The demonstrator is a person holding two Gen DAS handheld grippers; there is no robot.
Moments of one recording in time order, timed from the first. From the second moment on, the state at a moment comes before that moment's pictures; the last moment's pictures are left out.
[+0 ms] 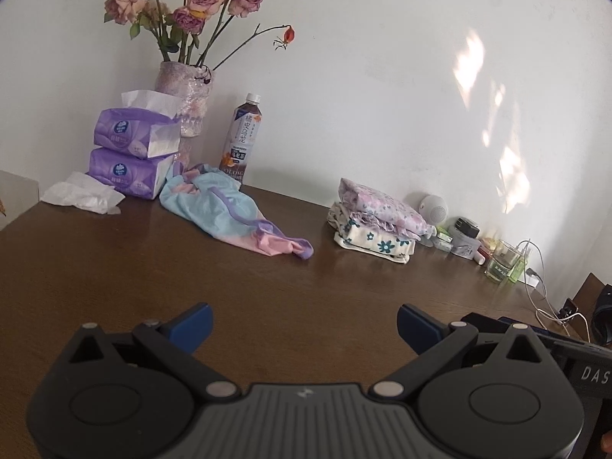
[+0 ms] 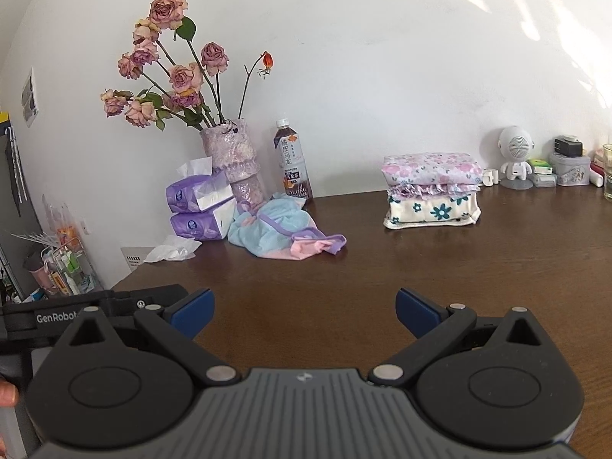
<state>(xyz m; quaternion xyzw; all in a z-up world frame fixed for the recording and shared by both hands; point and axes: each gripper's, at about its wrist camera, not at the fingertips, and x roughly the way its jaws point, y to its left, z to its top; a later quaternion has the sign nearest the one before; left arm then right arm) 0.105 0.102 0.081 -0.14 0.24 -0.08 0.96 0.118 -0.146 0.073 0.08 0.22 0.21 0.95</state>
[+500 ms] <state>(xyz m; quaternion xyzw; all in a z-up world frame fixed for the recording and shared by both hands) 0.181 0.126 0.082 -0.15 0.27 -0.07 0.95 0.190 -0.116 0.075 0.07 0.23 0.23 0.94</state>
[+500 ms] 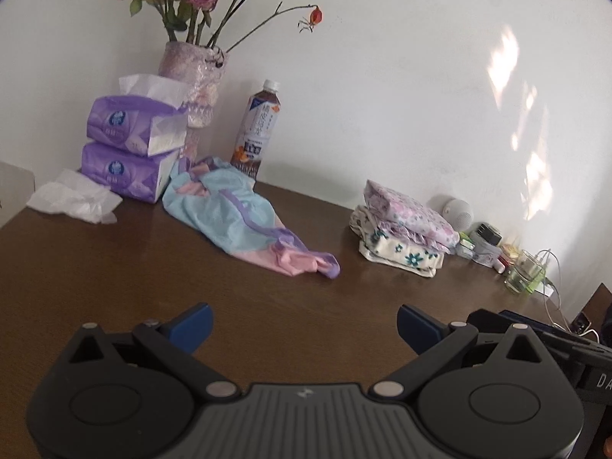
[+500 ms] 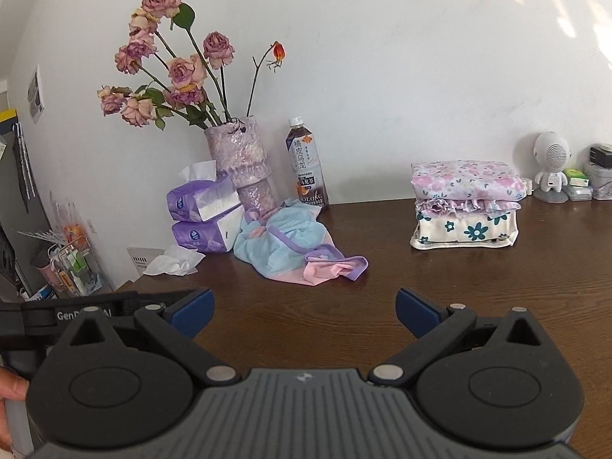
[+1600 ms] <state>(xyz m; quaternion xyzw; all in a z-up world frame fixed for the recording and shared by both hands) 0.273 0.174 0.058 -0.15 0.25 -0.01 0.96 0.304 -0.047 0.031 0.00 0.29 0.20 0.94</state>
